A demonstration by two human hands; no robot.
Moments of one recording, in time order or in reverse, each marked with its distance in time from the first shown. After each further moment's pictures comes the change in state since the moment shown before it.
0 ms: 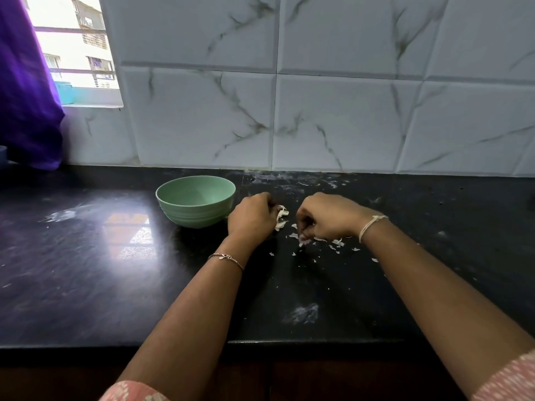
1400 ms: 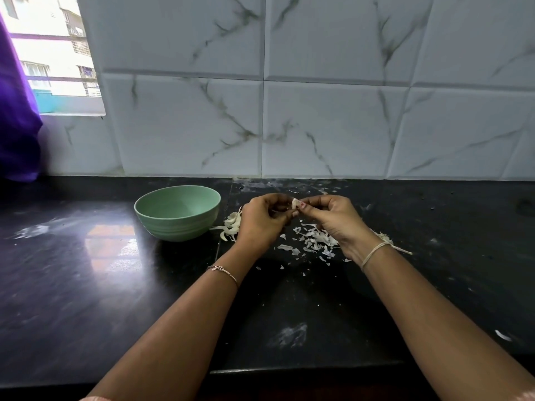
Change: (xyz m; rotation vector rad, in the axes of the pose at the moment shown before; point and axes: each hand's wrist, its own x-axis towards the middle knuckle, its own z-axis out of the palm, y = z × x) left_hand 0.003 0.027 0.019 -0.812 -0.019 0.142; right_hand 0.003 0.031 0.036 1.322 0.632 0.257
